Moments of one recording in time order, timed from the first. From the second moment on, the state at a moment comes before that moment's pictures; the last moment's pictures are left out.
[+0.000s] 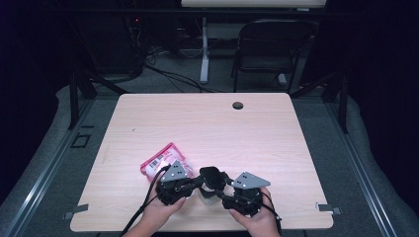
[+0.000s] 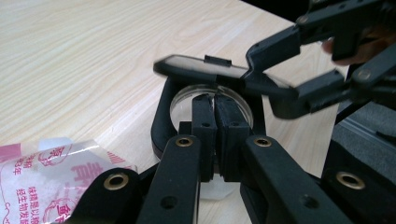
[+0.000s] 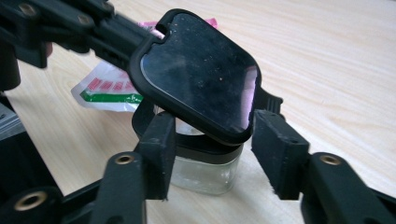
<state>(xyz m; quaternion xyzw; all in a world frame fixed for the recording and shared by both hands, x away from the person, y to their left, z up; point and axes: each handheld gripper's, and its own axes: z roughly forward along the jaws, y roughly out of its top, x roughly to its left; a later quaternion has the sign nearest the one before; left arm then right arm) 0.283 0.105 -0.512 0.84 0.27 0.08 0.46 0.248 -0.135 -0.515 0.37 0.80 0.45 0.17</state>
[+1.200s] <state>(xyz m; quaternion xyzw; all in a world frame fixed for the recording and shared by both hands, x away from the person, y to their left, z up) 0.283 0.103 -0.523 0.84 0.27 0.07 0.47 0.275 -0.157 -0.509 0.44 0.73 0.49 0.15</state>
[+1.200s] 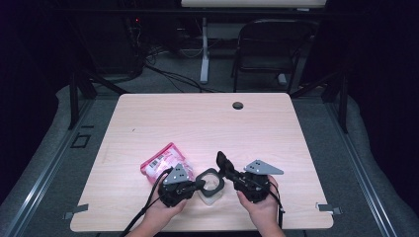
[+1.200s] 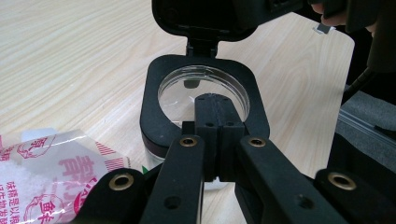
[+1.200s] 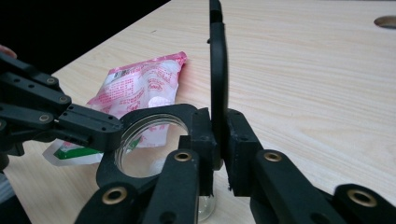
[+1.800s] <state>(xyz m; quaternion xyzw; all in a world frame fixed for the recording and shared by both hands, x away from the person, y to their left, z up) 0.283 0.115 -0.513 0.83 0.28 0.08 0.49 0.304 -0.176 -0.509 0.45 0.73 0.50 0.15</state>
